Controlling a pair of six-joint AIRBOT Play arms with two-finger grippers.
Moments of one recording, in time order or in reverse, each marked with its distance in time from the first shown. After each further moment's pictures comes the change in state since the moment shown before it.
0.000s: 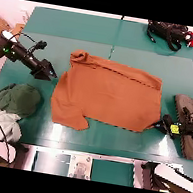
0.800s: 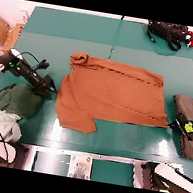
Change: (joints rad) left arm -0.018 0.001 -0.284 0.031 0.044 -0.079; right arm -0.070 0.053 0.145 -0.192 -0.006 0.180
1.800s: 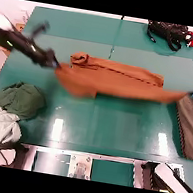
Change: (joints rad) left arm -0.127 0.412 0.328 -0.038 0.100 -0.061; right arm -0.003 0.216 0.314 0.535 0.074 -0.121
